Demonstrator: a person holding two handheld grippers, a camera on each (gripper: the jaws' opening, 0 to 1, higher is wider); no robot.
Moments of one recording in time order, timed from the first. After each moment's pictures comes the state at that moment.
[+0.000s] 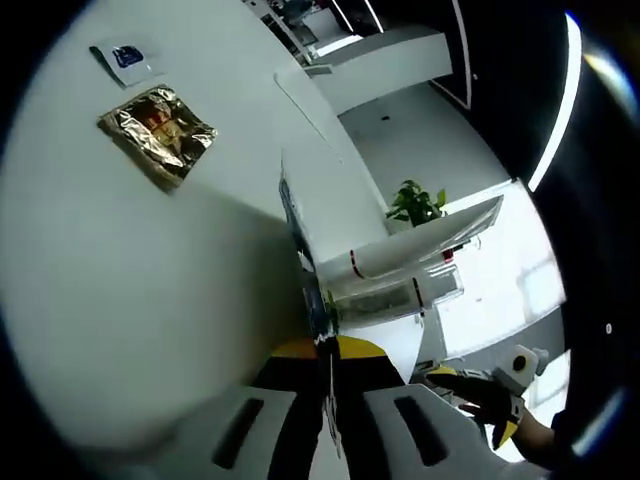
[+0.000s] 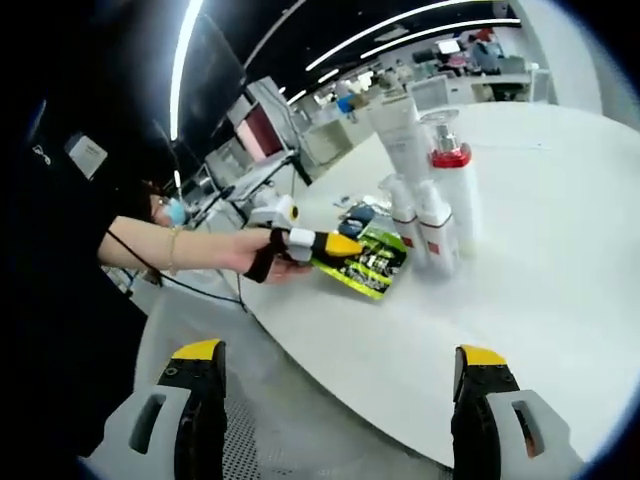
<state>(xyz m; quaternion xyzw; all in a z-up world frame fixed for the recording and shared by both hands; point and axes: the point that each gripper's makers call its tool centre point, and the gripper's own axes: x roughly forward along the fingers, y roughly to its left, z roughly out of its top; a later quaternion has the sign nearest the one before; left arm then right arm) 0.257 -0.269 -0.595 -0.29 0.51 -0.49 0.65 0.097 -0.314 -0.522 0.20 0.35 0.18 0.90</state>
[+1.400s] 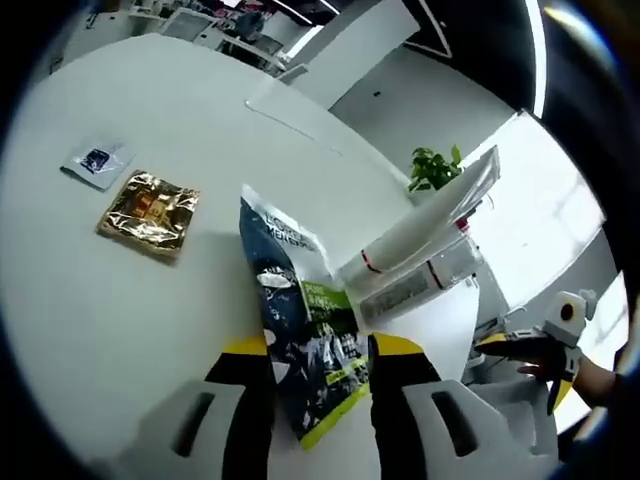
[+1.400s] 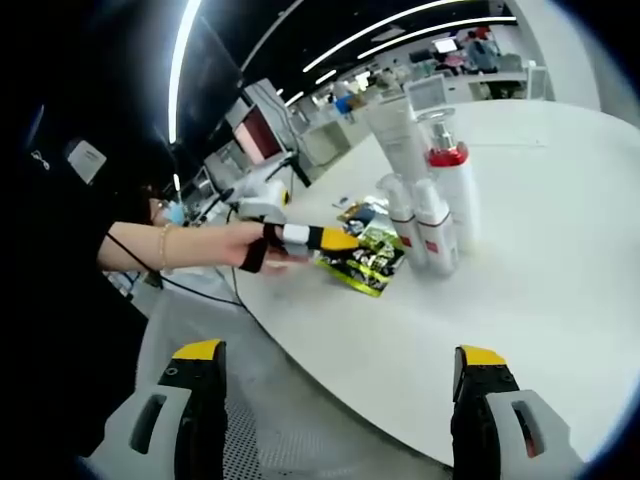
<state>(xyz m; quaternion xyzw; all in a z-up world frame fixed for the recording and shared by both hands) 0.281 -0.261 -0.596 -0.12 0.45 -0.51 0.72 0.095 -0.314 -0.525 0.20 0.35 0.18 0.90</state>
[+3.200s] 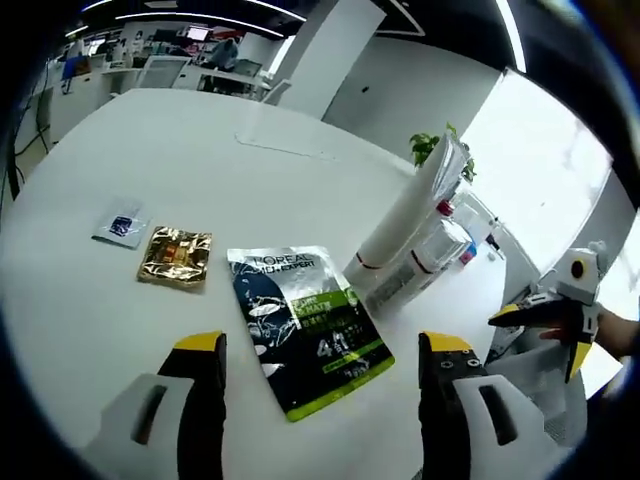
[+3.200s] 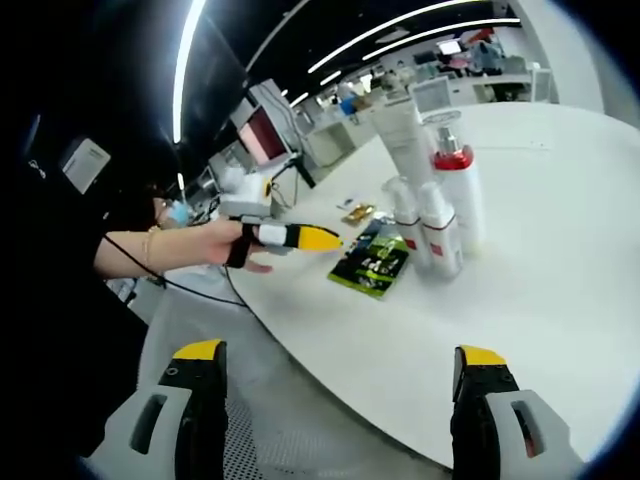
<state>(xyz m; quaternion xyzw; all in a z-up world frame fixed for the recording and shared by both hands) 0.274 -0.231 -0.570 -0.04 0.39 -0.50 0.77 0.096 -0.311 -0.523 0.20 0.35 0.19 0.90</state>
